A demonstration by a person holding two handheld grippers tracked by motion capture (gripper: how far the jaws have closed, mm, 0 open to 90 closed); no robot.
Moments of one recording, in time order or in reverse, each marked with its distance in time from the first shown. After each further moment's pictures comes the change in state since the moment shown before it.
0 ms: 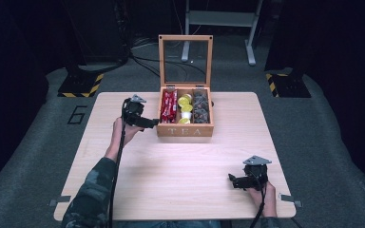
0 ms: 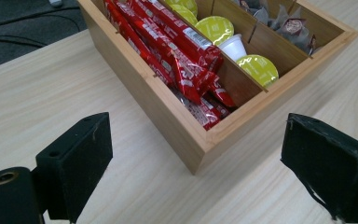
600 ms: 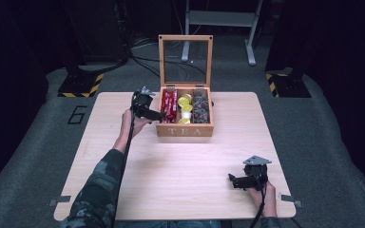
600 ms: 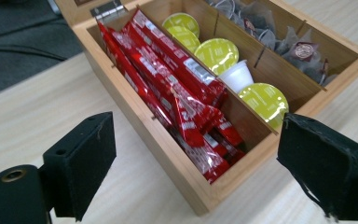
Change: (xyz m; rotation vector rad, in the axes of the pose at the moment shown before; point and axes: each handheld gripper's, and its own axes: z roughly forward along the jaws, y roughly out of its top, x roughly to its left) left arm -0.005 0.031 0.027 0.009 0.025 0.042; right arm 0.000 0.000 0.000 0.000 0.000 0.000
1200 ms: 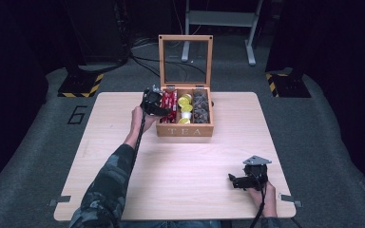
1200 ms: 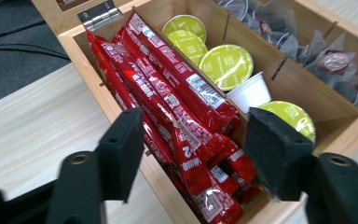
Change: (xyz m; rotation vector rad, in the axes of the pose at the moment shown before) left arm -0.005 0.013 0.040 0.030 0.040 -0.004; right arm 0.000 0.000 0.000 0.002 0.000 0.006
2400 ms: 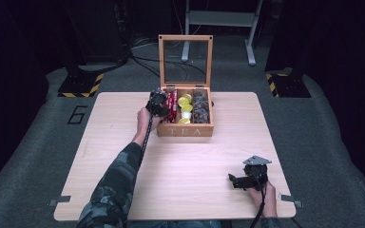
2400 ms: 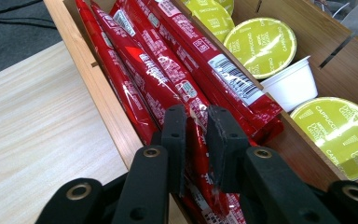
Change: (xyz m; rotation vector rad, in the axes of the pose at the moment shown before) left arm -0.001 -0.003 0.035 0.079 0.065 -0.040; right arm 0.000 0.000 0.000 0.001 0.001 0.001
